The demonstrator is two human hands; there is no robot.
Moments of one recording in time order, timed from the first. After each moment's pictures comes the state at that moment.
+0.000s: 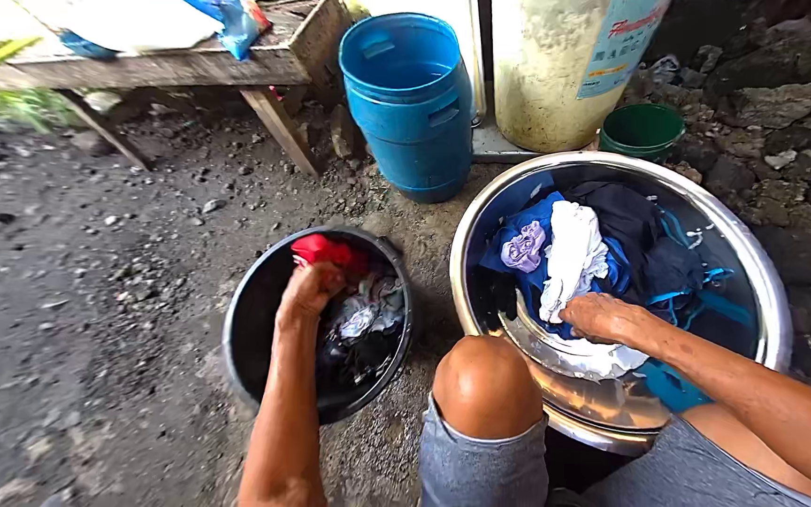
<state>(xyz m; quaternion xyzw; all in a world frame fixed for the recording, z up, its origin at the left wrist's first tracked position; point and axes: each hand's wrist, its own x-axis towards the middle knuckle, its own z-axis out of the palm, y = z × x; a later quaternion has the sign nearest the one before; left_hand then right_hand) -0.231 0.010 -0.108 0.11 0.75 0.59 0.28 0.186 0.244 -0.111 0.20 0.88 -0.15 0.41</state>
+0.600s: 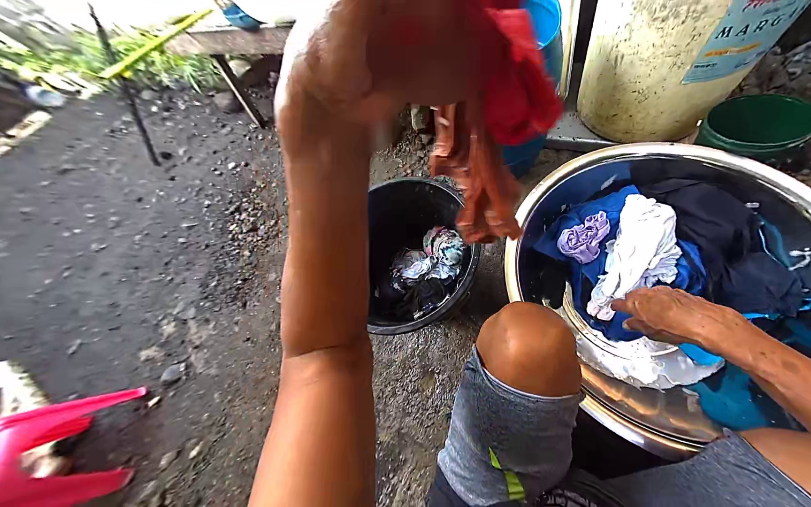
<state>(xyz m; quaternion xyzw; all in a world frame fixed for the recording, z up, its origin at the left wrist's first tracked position) -0.115 0.077 0.172 0.55 0.49 0.59 0.33 0.187 0.240 -0.091 0.18 0.90 -0.15 0.38</state>
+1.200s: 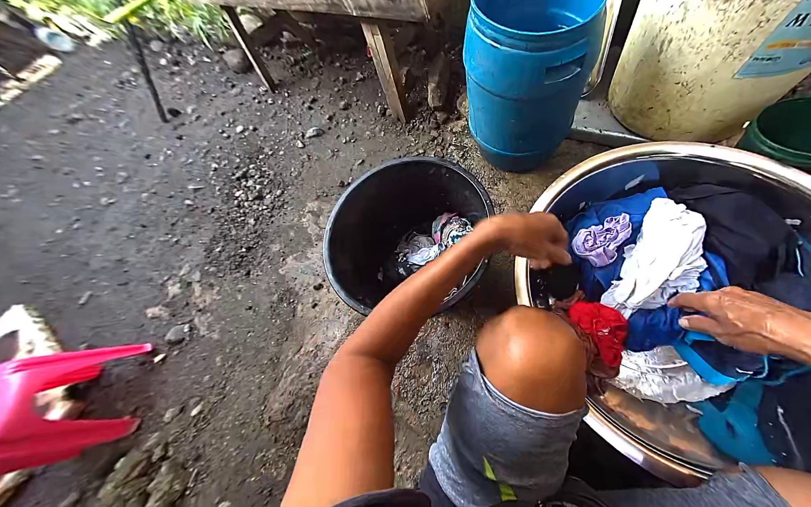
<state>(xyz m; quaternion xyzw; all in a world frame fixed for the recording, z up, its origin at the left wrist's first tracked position) -0.070 0.128 -0.032 0.66 0.64 0.06 0.38 0.226 0.303 -0.101 0.21 0.91 -0.21 0.28</state>
